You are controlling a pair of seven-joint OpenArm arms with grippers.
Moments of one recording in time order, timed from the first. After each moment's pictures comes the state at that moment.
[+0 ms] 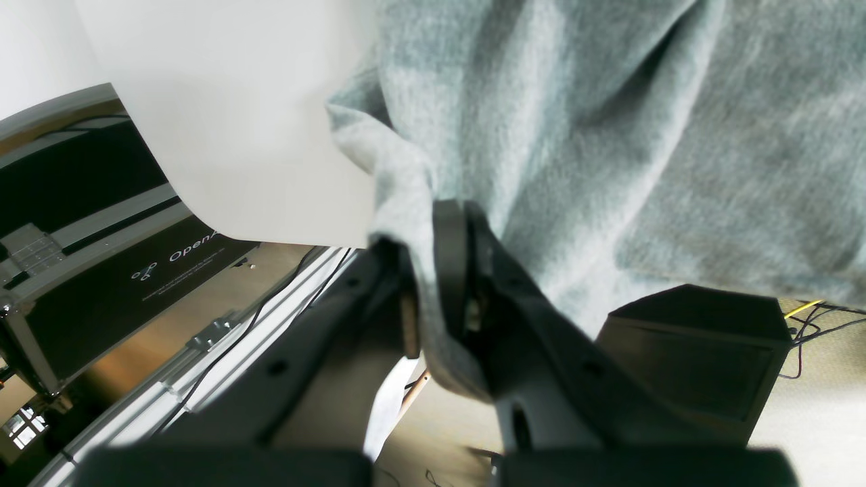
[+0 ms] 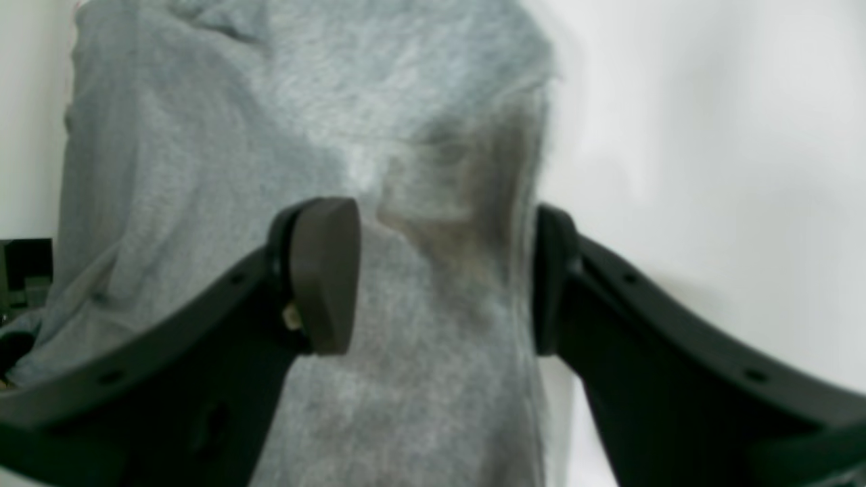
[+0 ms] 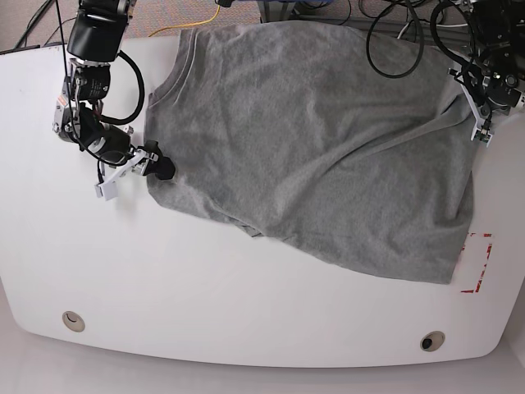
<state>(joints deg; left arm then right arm) 17.2 -17.8 -28.2 113.1 -2.4 -35.5 82.9 1.7 16.2 19.1 71.2 51.2 26.1 -58.9</state>
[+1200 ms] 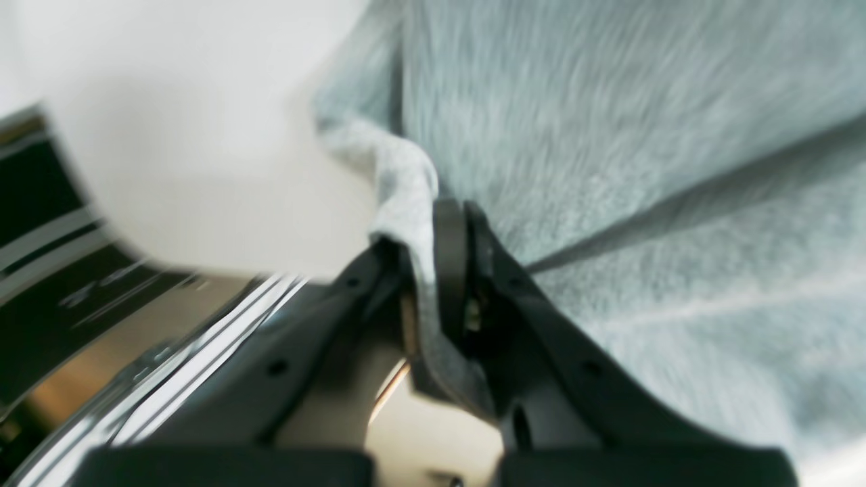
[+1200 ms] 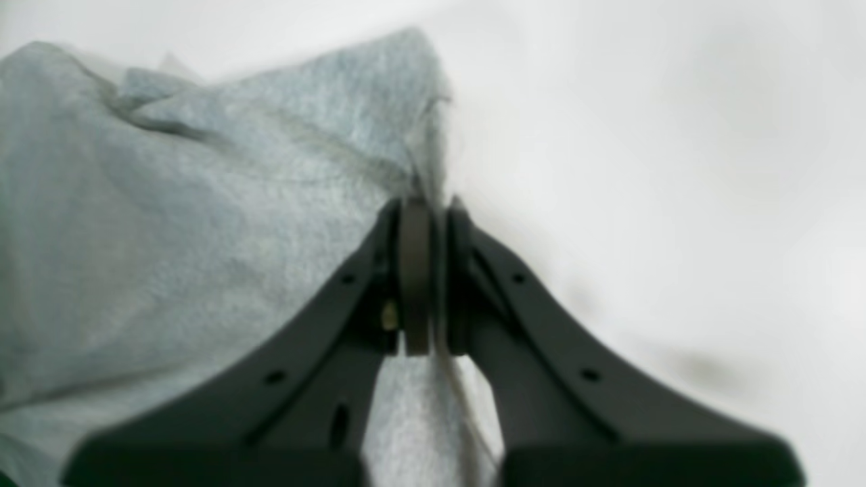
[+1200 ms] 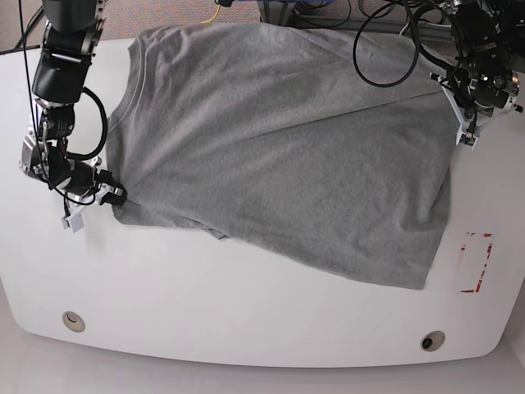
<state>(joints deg) 13.6 -10.9 -27.6 113.0 -2.2 -35.5 83.1 15.5 28.2 14.2 58.2 48.3 25.6 -57.8</state>
